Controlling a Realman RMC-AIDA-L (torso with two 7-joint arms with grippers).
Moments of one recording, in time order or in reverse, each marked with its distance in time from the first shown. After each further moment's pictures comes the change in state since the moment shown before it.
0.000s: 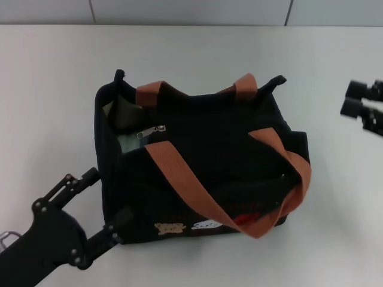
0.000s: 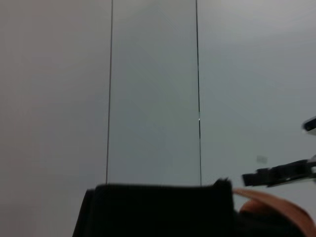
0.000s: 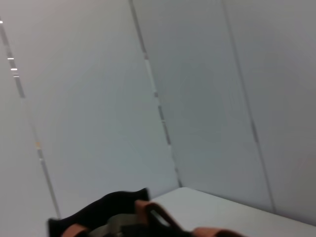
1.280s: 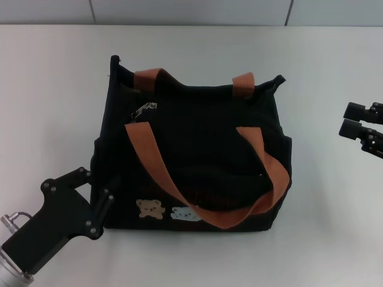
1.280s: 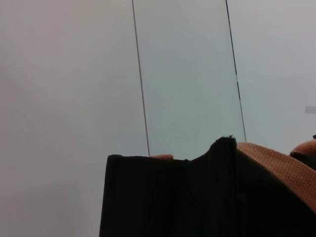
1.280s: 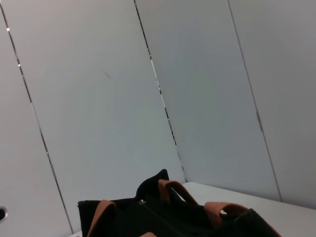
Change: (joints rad) left arm -0.108 -0.011 -0.116 -0.153 -0.009 -0.135 0.213; right arm -0.031 0.001 0.011 0.072 -0.025 -0.023 -0.056
